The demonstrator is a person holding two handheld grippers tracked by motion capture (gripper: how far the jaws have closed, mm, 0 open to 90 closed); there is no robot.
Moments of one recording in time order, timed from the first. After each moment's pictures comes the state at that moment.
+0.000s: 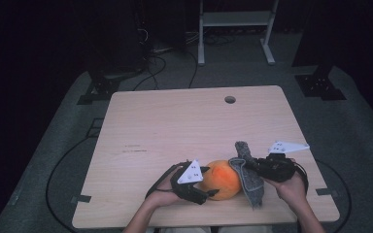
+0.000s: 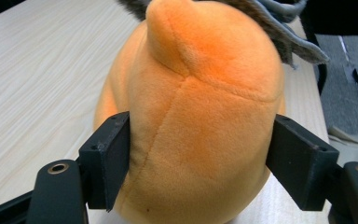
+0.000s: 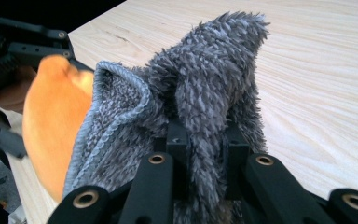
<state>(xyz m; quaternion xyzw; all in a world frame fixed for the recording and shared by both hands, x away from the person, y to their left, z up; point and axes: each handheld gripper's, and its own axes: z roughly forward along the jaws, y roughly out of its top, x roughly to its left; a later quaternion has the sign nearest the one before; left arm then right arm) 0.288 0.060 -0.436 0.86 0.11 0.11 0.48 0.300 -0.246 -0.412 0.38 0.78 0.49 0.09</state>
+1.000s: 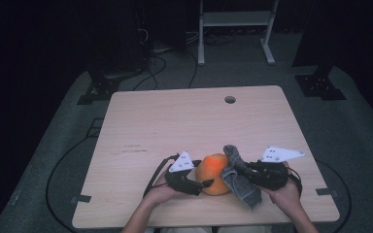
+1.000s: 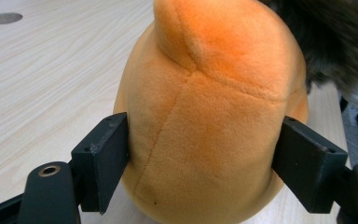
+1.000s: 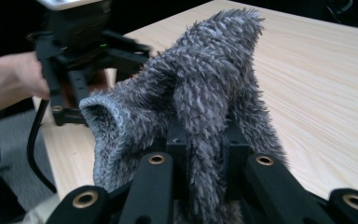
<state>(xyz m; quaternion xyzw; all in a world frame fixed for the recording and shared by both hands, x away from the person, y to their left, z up) 0.304 0.071 -0.442 0.83 0.19 0.09 0.51 0.273 -0.214 -0.393 0.30 0.80 0.51 0.11</state>
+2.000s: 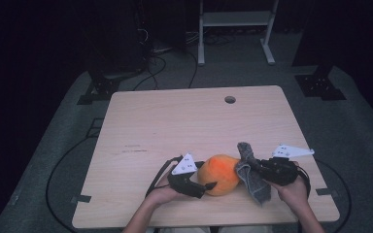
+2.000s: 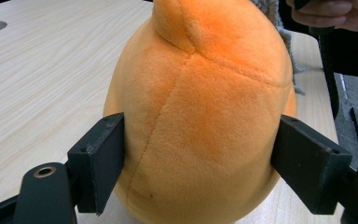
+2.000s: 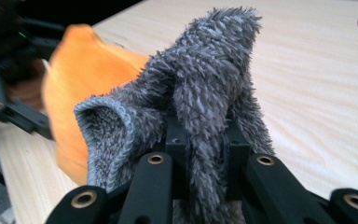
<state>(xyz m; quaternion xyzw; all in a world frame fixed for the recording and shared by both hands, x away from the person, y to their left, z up) 0.301 0.065 -0.444 0.84 0.17 0.08 0.51 0.293 -0.254 -0.419 0.37 0.77 0.50 0.11</state>
